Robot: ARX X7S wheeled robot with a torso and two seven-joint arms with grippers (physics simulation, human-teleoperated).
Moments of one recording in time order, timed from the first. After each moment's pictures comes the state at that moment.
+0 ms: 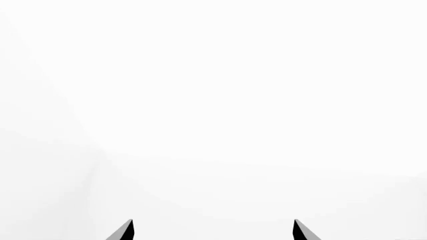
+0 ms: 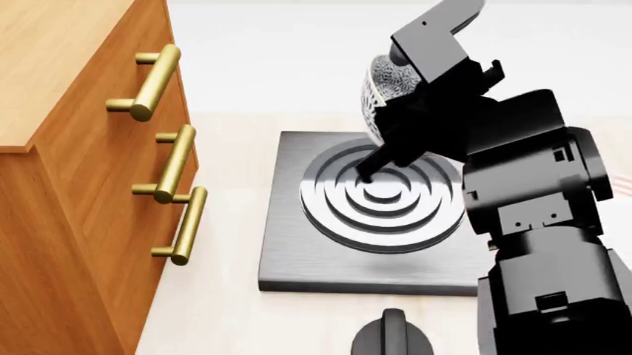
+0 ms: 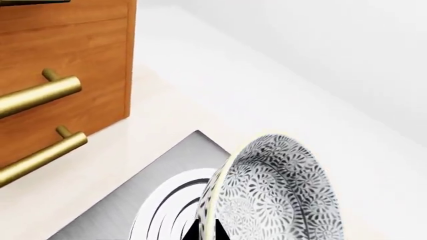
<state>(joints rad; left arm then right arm) 0.17 -1.09 -0.44 0.96 -0.83 0.30 -0.75 1.48 0.16 -0.50 1.30 0.04 0.27 -0.70</state>
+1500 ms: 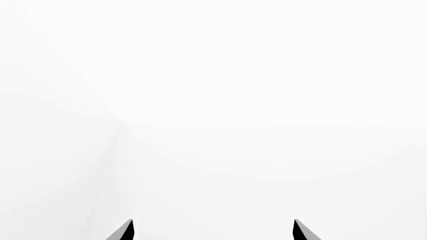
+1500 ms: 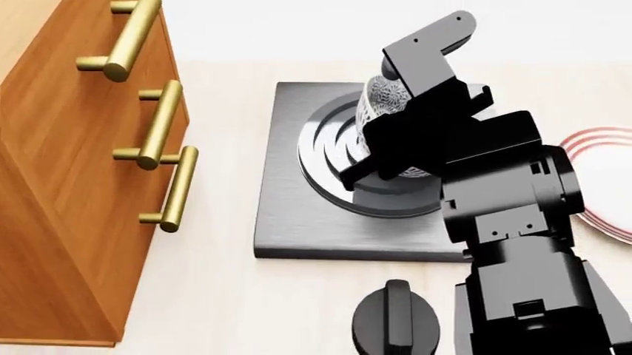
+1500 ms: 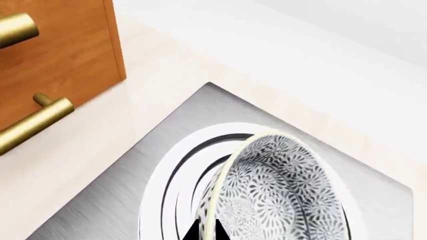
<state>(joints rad) 0.17 -1.10 -0.45 0.96 -0.81 0.23 -0.80 1.45 0.12 -0.40 1.31 0.02 0.35 -0.62</state>
